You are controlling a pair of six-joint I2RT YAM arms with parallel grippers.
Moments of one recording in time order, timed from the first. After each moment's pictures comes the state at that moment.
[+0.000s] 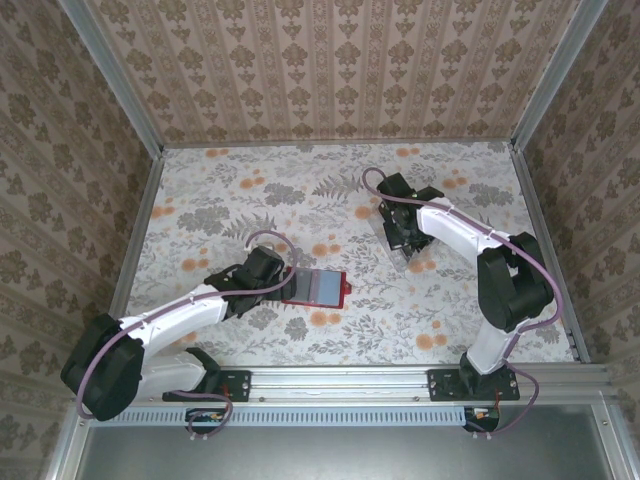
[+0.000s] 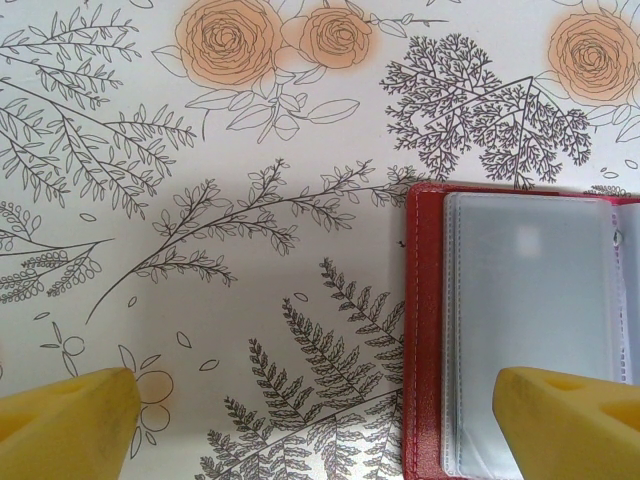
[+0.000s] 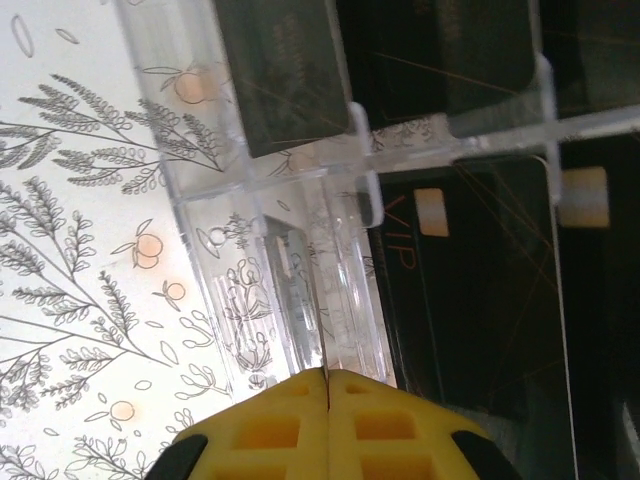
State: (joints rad) left arm -0.73 1.18 0.55 -0.37 -0.24 -0.56; right arm 0.40 1.74 1.29 -0.86 0.24 0.20
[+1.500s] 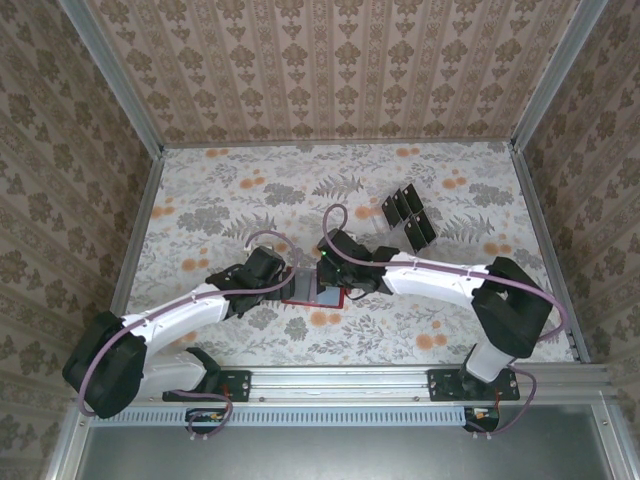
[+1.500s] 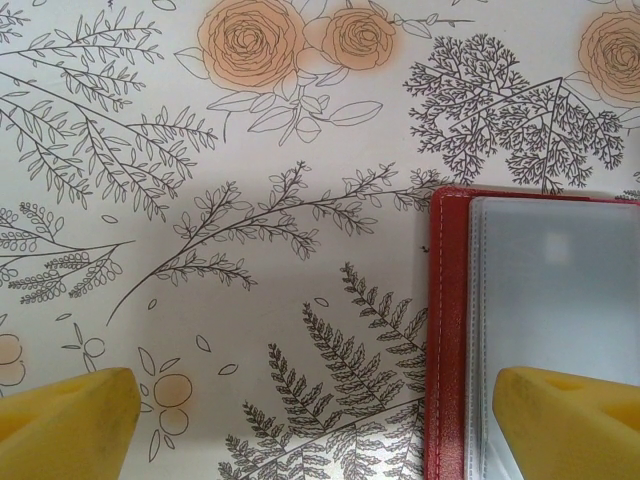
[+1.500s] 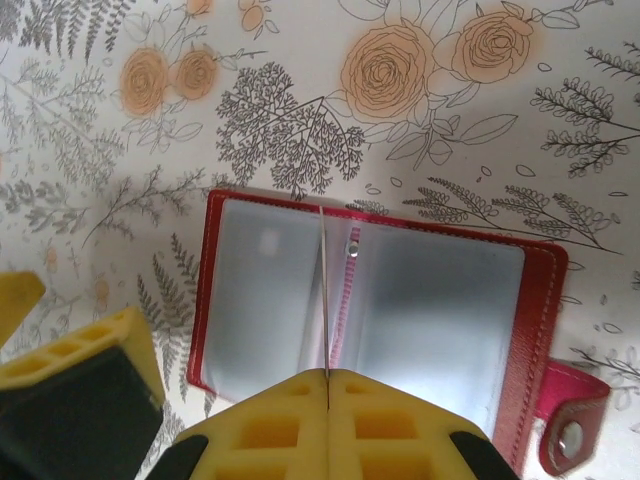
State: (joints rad) left arm -0.73 1.20 0.55 -0.37 -0.27 -0.56; right arm 0.89 1.65 1.04 -0.32 0.10 0.96
